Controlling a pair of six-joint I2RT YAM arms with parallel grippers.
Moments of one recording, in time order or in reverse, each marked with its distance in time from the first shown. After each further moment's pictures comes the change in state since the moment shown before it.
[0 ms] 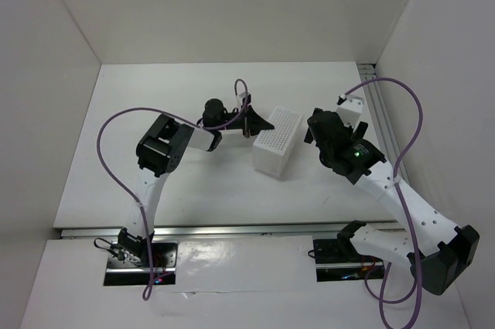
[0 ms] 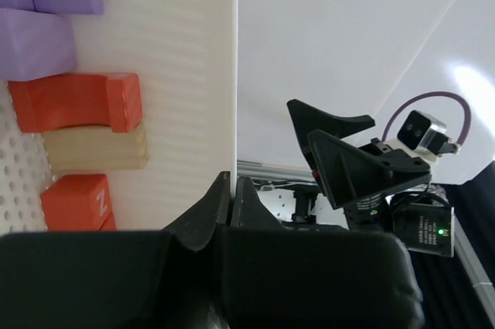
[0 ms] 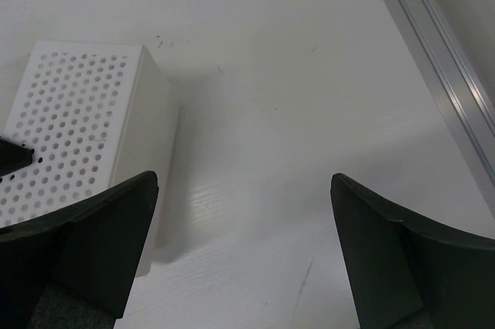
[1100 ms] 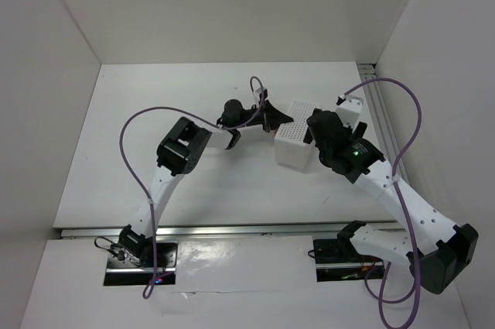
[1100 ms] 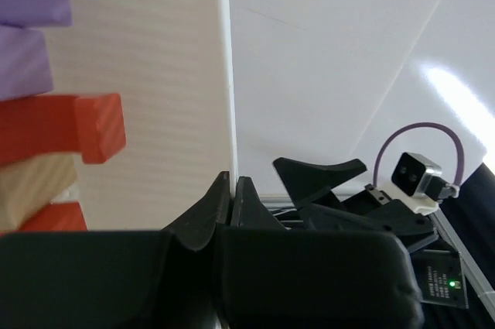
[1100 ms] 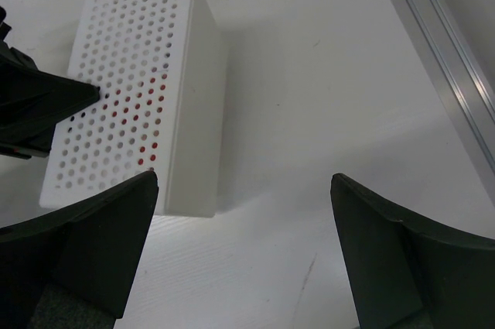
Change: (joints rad) left arm -0.093 0.207 0.272 0.068 -0.168 -0.079; right arm -0.007 0.010 0.000 -0.004 -0.014 0.012
